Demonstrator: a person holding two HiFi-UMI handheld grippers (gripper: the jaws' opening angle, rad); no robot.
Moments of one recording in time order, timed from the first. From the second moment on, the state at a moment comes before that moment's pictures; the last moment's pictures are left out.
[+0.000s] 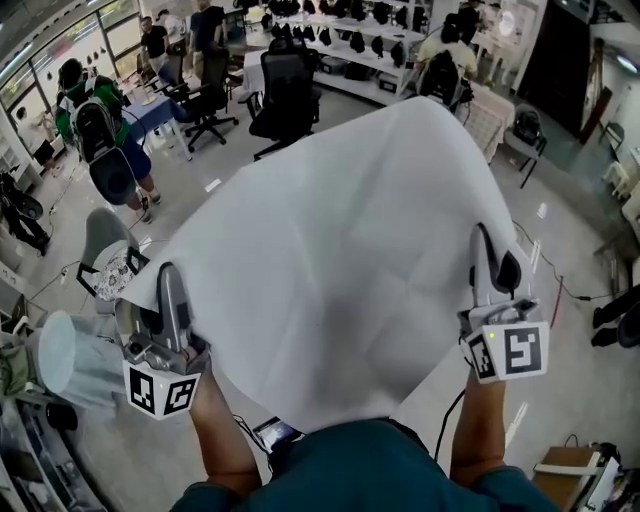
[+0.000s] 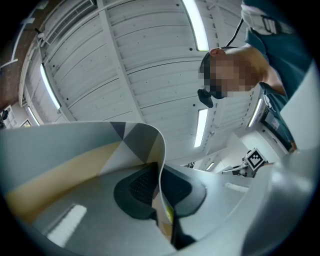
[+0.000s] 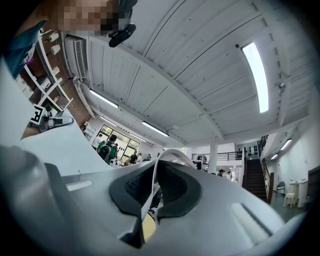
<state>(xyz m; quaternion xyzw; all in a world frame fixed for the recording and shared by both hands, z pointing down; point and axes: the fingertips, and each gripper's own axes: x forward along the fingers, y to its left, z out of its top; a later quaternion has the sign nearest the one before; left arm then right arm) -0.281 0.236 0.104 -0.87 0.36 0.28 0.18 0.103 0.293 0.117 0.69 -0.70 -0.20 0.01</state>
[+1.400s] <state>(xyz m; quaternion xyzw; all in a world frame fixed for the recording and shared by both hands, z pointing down) -0.170 0.182 0.105 -0.84 0.44 0.24 0.19 0.227 0.180 0.134 0.64 -0.75 -0.17 -0.04</state>
